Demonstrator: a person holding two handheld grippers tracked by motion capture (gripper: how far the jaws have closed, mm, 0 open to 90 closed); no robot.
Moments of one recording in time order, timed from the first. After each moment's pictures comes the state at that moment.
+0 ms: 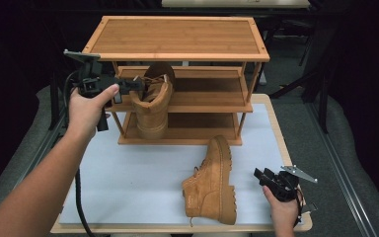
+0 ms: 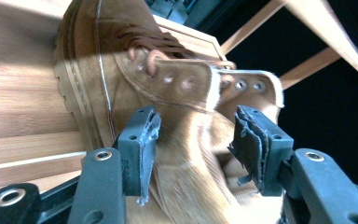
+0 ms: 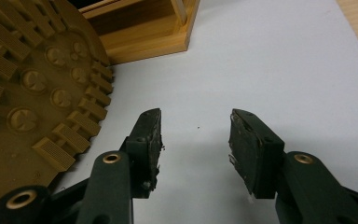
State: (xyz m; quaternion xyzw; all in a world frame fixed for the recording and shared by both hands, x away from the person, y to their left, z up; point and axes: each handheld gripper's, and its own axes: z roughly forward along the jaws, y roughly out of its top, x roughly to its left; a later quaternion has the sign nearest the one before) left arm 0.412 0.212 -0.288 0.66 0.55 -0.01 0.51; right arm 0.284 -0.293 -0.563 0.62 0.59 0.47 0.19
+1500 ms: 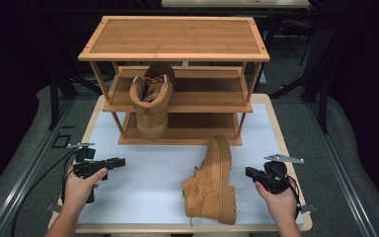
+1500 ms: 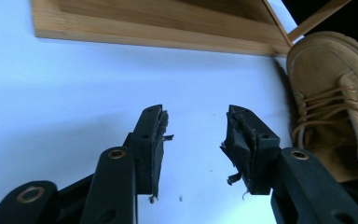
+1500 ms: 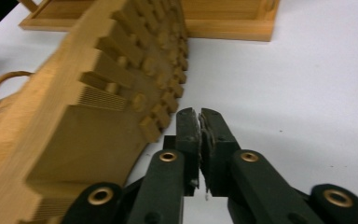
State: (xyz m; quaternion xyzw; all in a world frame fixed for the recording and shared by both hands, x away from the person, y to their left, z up) left arm 0.345 0.284 -0.516 0.69 0.56 0.00 0.46; right arm 0.290 -0.254 -0.502 0.57 0.71 0.40 0.12
